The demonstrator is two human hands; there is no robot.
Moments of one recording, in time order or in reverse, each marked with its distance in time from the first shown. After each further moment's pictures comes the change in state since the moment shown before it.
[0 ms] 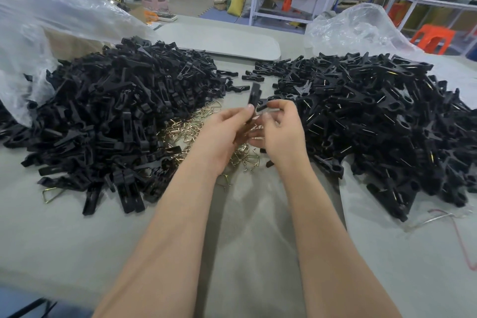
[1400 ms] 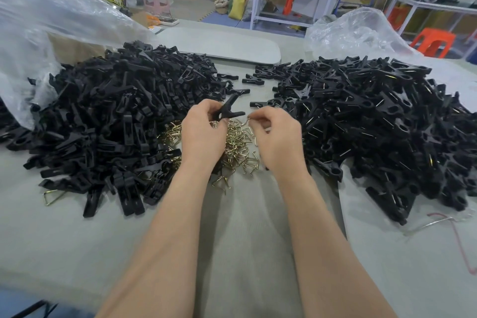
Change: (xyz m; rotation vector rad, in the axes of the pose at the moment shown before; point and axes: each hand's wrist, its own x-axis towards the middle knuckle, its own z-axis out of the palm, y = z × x) left_hand 0.004 0.003 -0.022 0.875 0.420 0.395; right_hand 0.004 0.004 0.001 -0.531 0.015 -0.339
